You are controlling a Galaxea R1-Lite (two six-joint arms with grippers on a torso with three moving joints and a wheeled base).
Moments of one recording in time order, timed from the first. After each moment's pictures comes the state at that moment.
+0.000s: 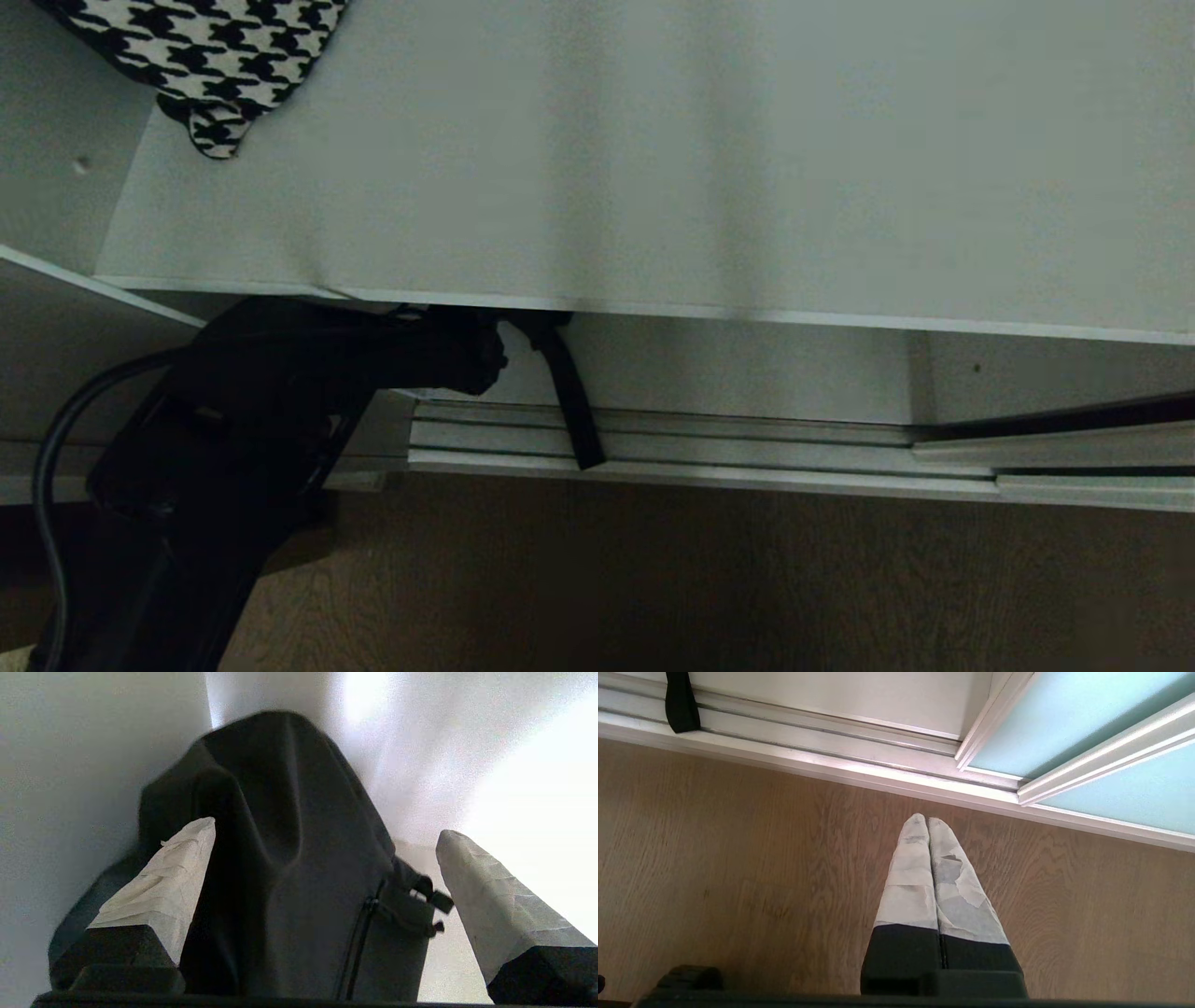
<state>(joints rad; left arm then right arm) -0.40 2.40 -1.92 -1.23 0.37 0.16 0.01 0.00 0.00 0.00 0.01 -0.06</state>
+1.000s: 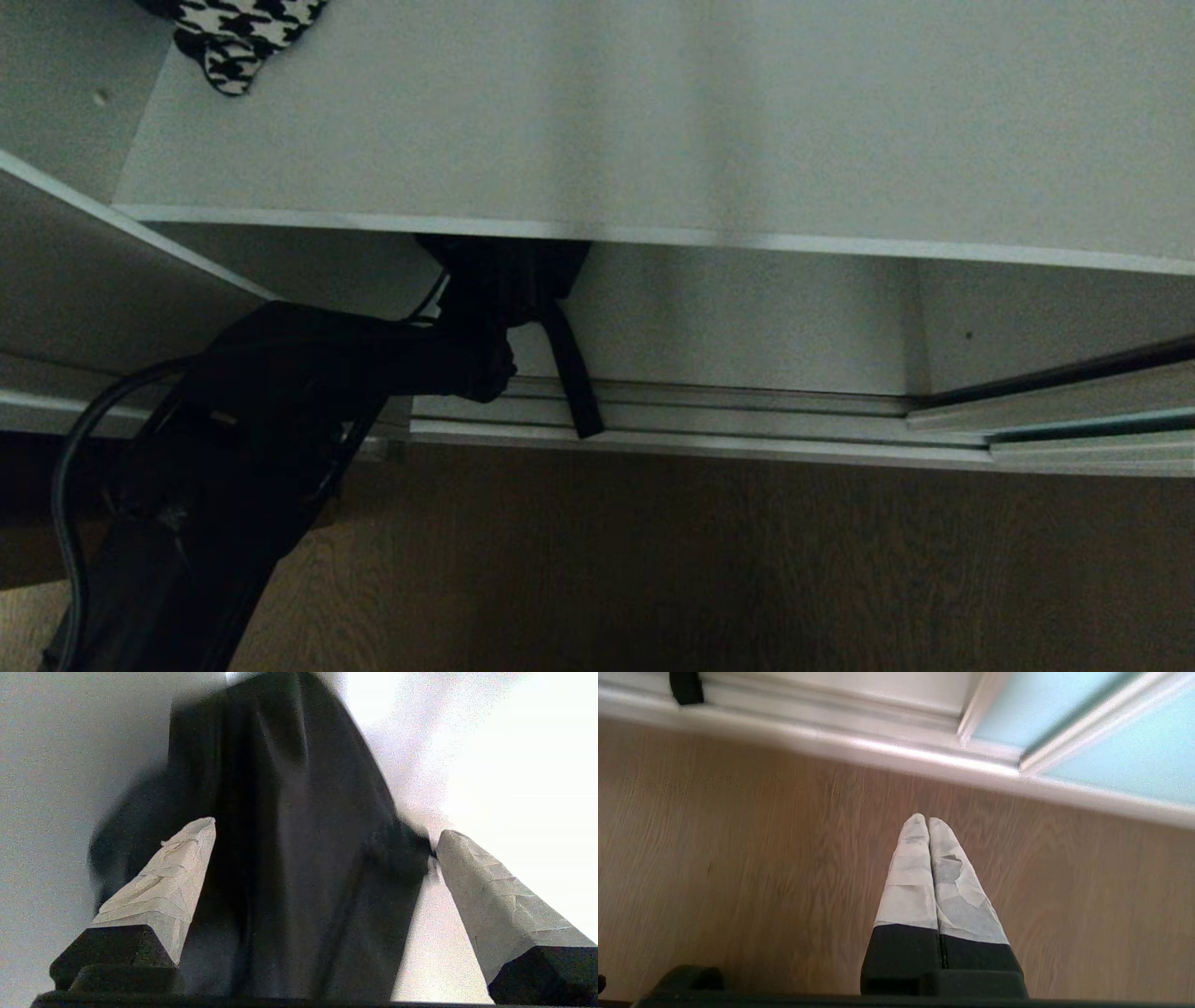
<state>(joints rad) -0.42 2.43 -1.92 -1.24 0.43 0.16 0.01 0.00 0.00 0.00 0.01 -0.06</state>
